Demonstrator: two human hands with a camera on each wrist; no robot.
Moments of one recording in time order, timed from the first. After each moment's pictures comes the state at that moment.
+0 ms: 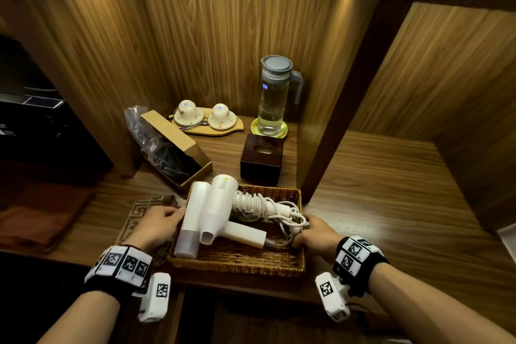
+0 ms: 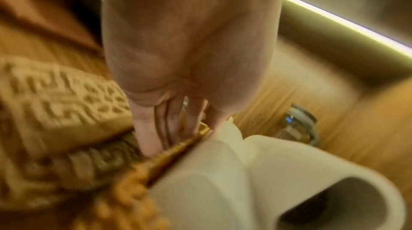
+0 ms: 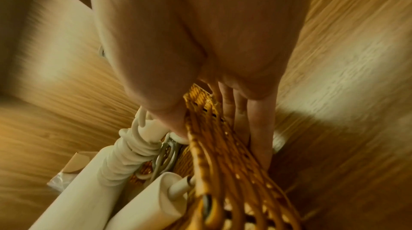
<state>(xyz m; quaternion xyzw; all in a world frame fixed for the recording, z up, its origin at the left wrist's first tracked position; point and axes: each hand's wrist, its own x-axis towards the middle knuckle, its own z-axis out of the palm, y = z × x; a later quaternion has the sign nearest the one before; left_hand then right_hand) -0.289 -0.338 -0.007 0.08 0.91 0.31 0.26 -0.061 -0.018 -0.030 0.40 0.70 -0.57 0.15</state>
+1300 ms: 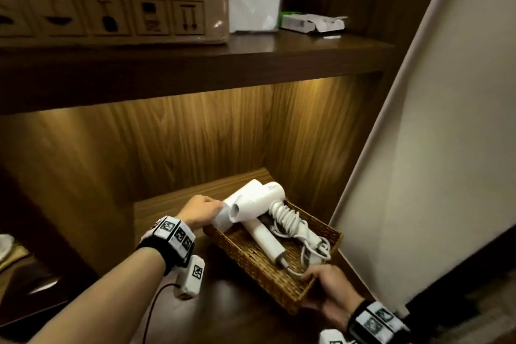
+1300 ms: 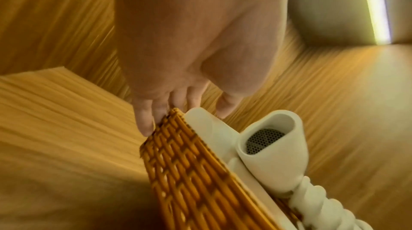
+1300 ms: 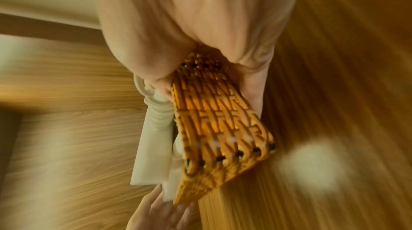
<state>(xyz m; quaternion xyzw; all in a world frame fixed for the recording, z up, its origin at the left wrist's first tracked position) -0.136 0.218 0.059 0.33 0.77 0.35 0.42 0.199 0.211 0.024 0.60 0.28 -0.72 -0.21</state>
